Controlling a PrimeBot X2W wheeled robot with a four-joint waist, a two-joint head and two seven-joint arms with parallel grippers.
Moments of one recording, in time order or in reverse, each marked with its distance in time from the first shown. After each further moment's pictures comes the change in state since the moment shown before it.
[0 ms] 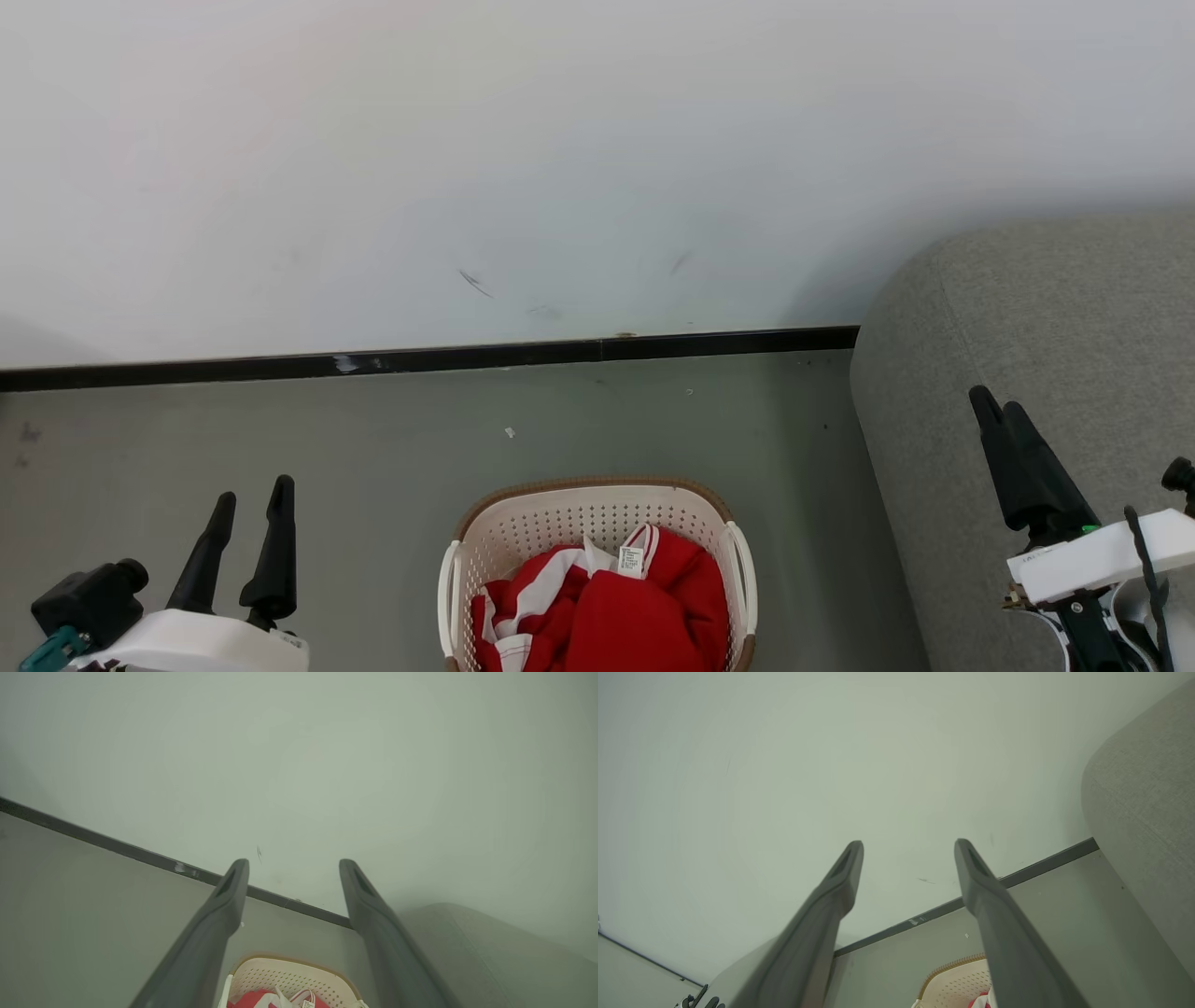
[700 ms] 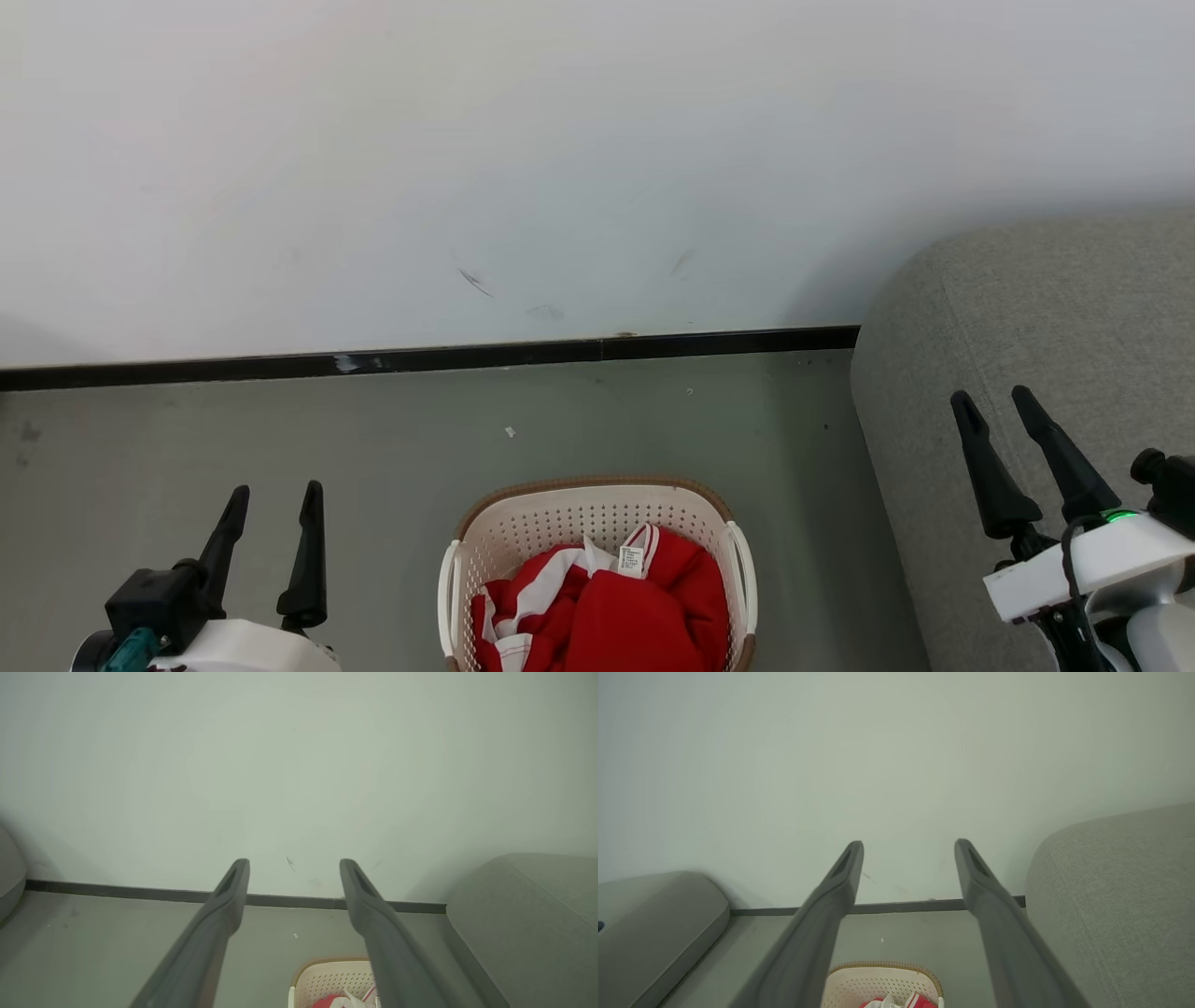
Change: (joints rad) left arm 0.000 -0.005 -0.039 0.008 0.364 0.082 -0.077; right arm -0.003 0.014 -0.041 -0.003 -0.496 0.001 -0.036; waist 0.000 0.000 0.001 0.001
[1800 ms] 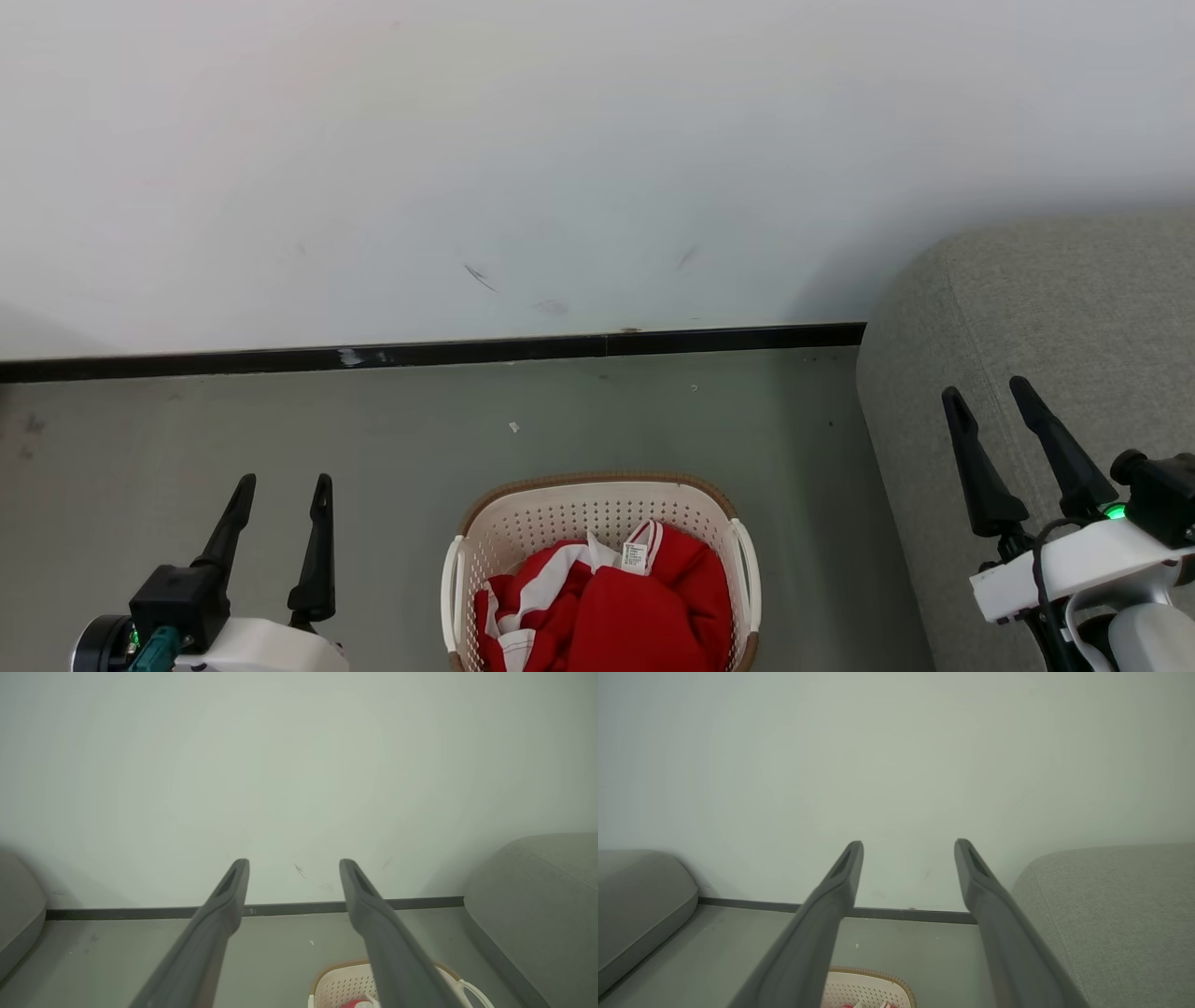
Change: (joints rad) left arm -0.007 -0.028 0.021 0.013 0.149 -0.001 -0.037; right arm 0.000 0.056 -0.048 -0.012 -0.210 0.000 -0.026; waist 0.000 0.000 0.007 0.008
